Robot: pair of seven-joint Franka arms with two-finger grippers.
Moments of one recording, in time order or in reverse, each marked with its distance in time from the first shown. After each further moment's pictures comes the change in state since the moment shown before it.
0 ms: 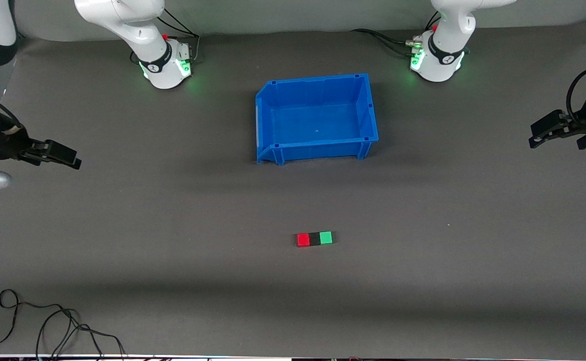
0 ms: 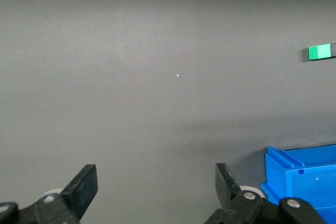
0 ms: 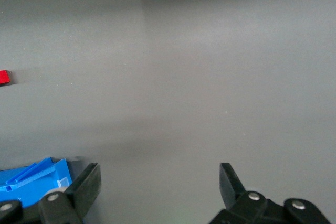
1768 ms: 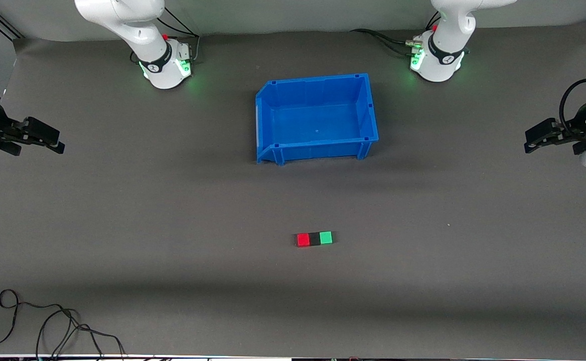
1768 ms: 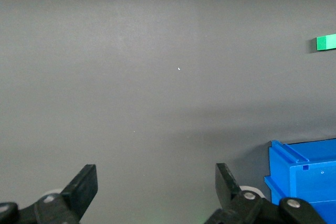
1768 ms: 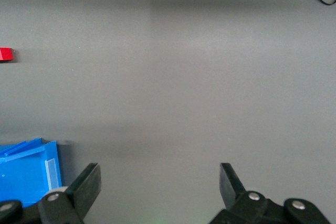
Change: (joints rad) left arm -0.011 0.052 -0.012 0.043 0.025 -0.044 -0.010; right arm -0.015 -0.039 0.012 0.029 -0.020 -0.051 -0.132
